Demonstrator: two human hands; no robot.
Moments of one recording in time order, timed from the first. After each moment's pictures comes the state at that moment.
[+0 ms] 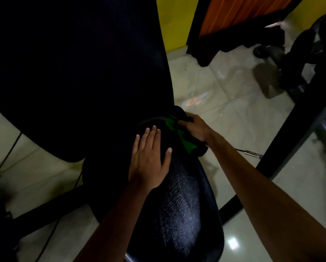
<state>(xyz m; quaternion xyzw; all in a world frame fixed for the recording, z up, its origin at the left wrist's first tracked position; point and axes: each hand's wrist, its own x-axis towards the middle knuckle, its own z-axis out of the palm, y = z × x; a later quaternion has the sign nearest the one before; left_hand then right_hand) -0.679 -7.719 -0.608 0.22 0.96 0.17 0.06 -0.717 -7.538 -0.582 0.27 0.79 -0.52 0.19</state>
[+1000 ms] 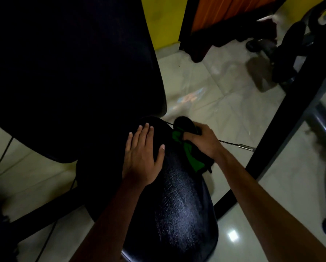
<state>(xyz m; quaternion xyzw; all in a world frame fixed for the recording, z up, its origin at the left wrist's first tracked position) -0.680 -7.717 -0.609 0.22 0.96 0.17 0.05 -0.661 -7.528 -0.573 0.30 0.79 -0.52 0.14</state>
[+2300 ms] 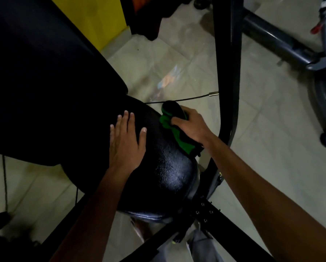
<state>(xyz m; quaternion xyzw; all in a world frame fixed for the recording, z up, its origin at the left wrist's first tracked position) -0.625 -7.718 -0.581 0.31 0.93 0.14 0.13 -0.542 -7.548 -0.562 0.41 0.75 -0.52 0.03</state>
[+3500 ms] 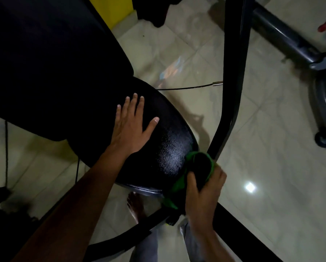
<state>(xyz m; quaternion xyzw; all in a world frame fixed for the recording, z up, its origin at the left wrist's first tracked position) -0.620 -7.736 -0.574 0.38 0.90 0.10 0.16 -0.410 -7.712 -0.548 0.57 0.65 -0.44 -0.24</state>
